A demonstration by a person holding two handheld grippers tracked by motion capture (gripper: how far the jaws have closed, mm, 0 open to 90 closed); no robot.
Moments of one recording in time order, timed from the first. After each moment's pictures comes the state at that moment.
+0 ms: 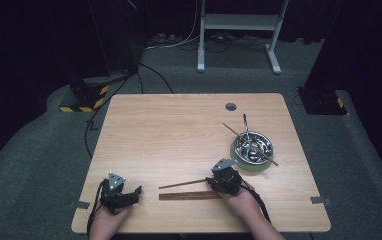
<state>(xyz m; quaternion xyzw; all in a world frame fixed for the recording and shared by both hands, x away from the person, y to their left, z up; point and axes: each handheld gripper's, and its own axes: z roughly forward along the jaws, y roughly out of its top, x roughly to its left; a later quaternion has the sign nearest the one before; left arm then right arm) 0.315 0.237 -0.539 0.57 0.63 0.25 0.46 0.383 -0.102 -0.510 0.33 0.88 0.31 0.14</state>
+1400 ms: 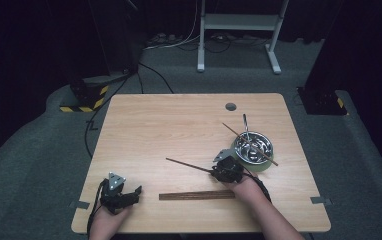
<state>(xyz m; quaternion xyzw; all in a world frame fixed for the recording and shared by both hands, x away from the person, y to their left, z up) 0.315 0.237 -0.539 0.57 0.64 0.25 0.46 0.419 -0.110 -0.505 0.28 0.91 0.30 0.10</state>
